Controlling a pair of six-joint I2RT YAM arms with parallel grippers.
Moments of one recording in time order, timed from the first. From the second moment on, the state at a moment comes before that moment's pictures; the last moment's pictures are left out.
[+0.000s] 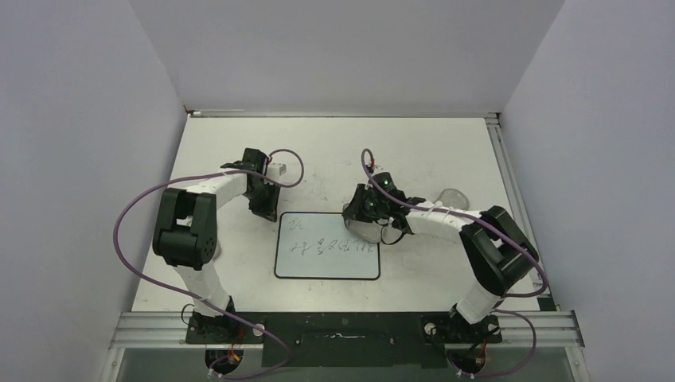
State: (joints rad) left arm -0.19 1.82 1.14 -0.62 0.21 0.01; right arm 0.63 1.64 0.87 0.08 -0.18 0.72
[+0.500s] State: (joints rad) left arm -0.23 1.84 1.16 -0.64 0.21 0.01; right arm 0.88 2.04 1.18 0.20 -0.09 0.83
